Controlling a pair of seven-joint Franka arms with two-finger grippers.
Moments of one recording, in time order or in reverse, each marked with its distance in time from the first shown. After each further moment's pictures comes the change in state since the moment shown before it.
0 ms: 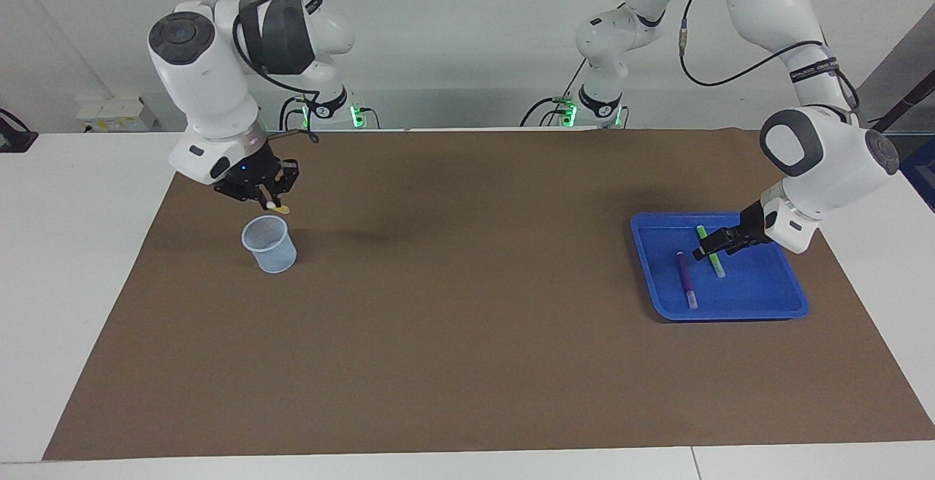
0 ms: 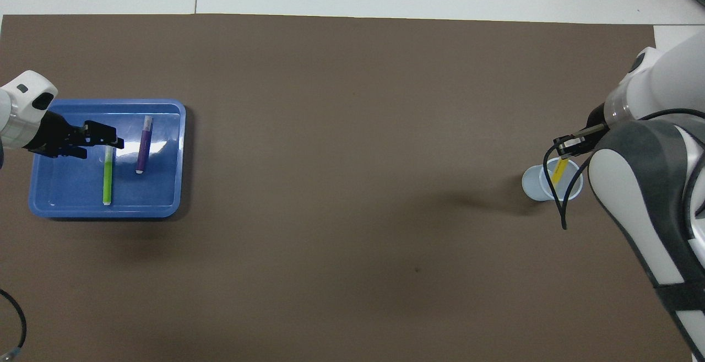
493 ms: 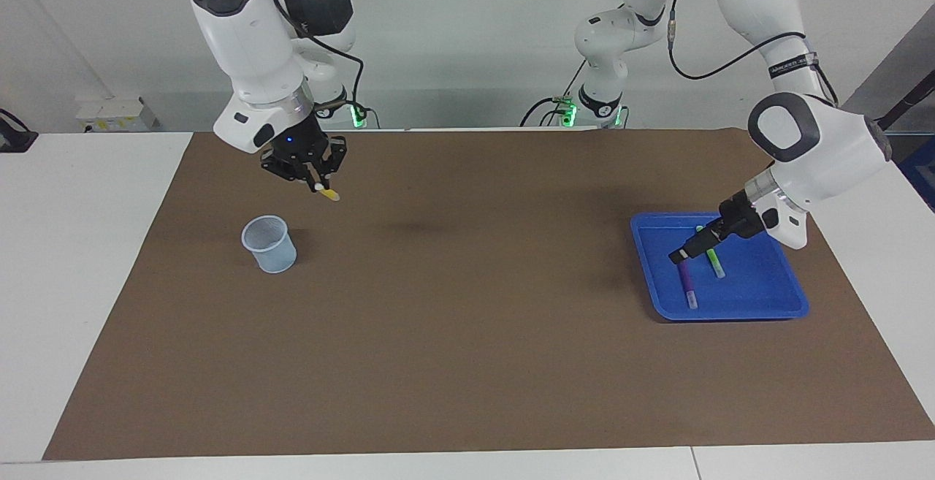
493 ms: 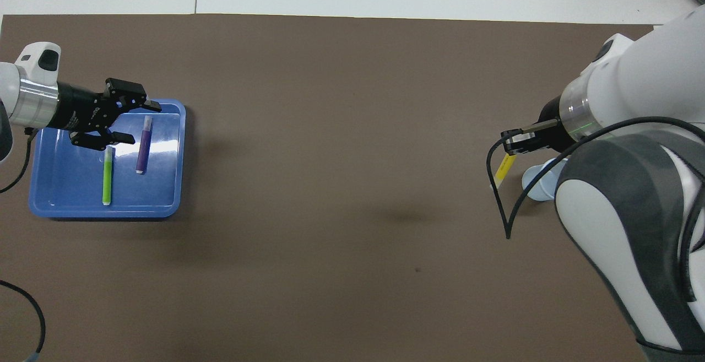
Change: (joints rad) left arm -0.059 -0.051 -0.010 0.010 -0.244 -0.019 -0.331; right arm 0.062 0.001 0.043 0.045 0.145 0.017 0.259
